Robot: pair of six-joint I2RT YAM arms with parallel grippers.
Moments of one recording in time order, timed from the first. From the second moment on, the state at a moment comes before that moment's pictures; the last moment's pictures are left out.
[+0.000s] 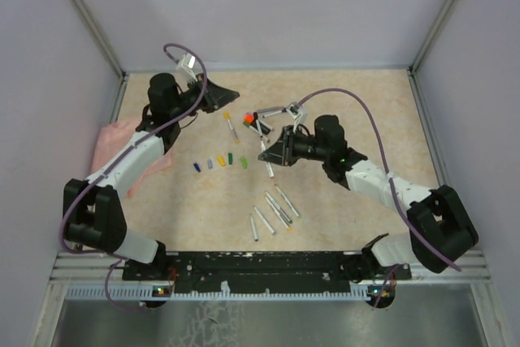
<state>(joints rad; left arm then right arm) -0.28 1.48 1.11 0.31 0.55 -0.71 0.57 1.35 0.76 0.34 -0.65 0.61</state>
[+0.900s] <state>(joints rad) -0.60 1.77 1.08 -0.16 0.16 -0.76 0.55 1.16 0.60 -0.08 -0.33 0.46</state>
